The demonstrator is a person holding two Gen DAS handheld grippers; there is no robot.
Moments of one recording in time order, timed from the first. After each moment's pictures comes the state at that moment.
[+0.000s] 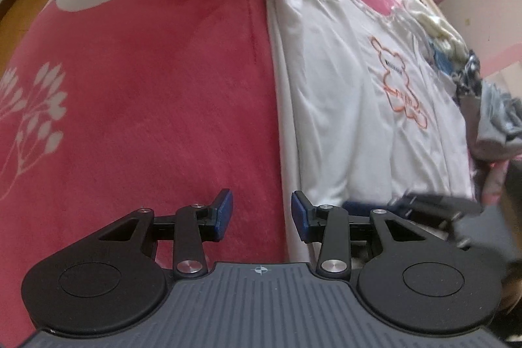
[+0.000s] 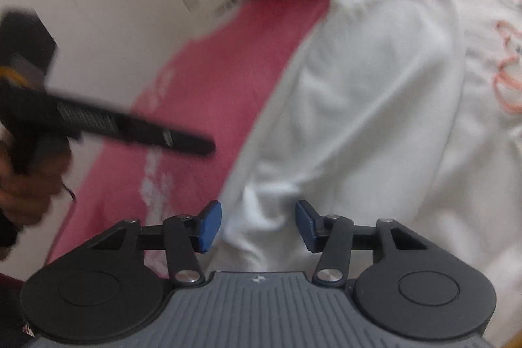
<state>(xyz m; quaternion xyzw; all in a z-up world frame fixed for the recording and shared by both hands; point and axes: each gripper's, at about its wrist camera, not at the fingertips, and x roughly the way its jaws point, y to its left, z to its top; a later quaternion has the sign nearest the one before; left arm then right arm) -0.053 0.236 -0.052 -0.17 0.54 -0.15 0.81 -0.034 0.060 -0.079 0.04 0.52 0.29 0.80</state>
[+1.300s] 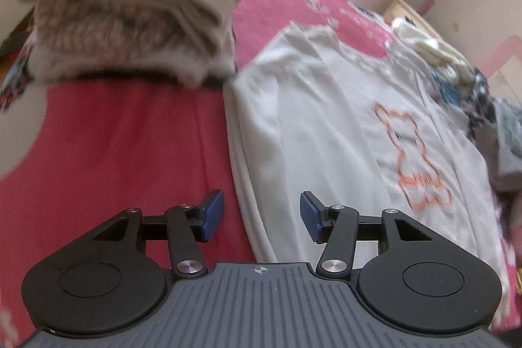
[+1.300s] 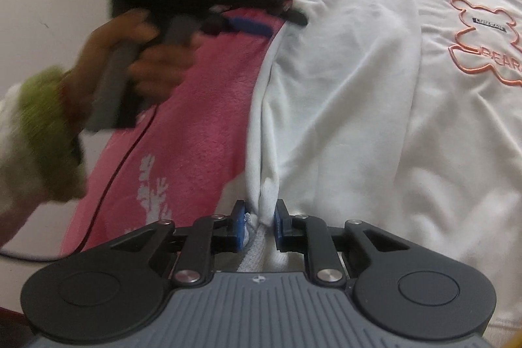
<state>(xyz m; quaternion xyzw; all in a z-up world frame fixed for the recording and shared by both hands) 0.078 0.188 -0.058 -0.11 0.45 -0.16 0.87 -0.050 0.034 -0.071 0.09 0.51 0.25 0.82</state>
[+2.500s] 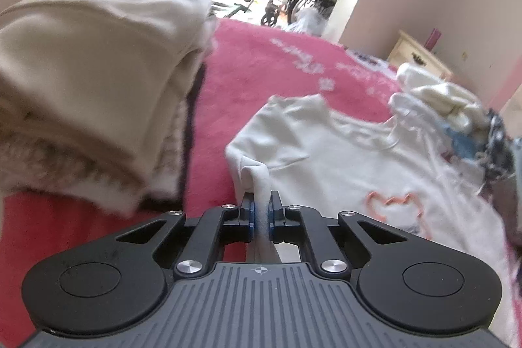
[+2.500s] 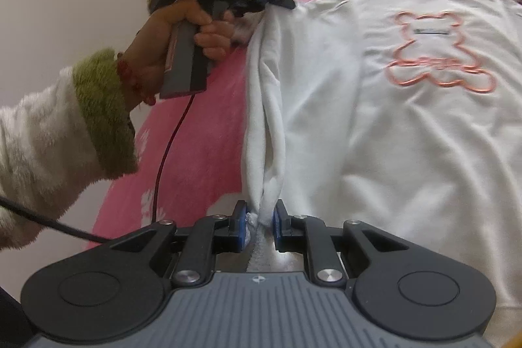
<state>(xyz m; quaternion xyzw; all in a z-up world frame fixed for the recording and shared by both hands) 0.137 0.124 -0.020 -0.11 0.38 -0.15 0.91 -0.097 -0.018 -0.018 0.16 0.47 0.21 0.84</state>
